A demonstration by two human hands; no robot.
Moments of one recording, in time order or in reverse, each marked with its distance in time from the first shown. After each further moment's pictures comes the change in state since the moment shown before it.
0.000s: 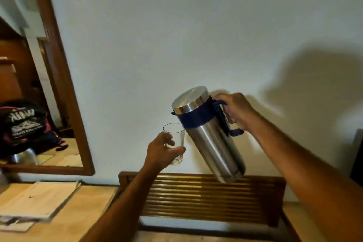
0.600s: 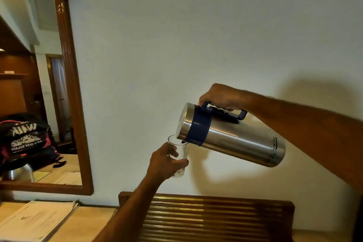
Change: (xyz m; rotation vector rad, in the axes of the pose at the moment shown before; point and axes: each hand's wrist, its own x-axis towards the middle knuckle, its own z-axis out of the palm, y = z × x) left_hand 0.023 0.005 -0.021 0.058 0.022 0.035; right_hand 0.038 -0.102 0.037 -0.757 -0.359 -0.210
